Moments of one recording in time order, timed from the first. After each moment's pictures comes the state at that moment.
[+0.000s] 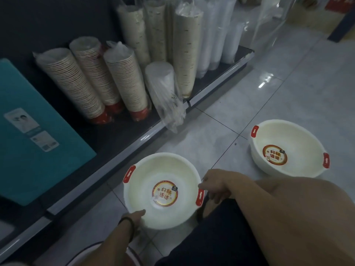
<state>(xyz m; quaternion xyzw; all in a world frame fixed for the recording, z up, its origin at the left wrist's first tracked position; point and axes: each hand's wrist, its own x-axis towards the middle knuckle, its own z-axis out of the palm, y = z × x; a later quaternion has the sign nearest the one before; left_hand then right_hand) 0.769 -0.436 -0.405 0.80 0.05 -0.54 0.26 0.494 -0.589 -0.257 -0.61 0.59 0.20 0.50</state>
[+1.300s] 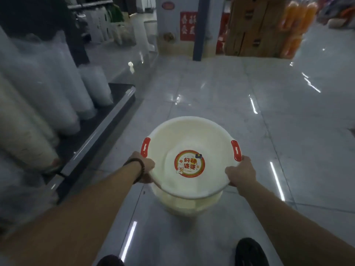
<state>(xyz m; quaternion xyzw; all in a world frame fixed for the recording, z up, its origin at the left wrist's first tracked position) 0.337 -0.859 -0.259 0.71 -0.50 -0.48 0.14 0.065 -0.713 -0.280 -0.18 0.83 -0.44 0.29</state>
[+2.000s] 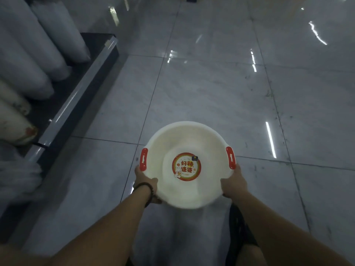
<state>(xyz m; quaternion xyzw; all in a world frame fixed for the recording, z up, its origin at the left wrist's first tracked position) 0.323 -0.774 -0.447 0.74 -0.33 -0.57 0.12 0.077 -0.655 -0.449 -0.13 0.86 -0.30 0.38</state>
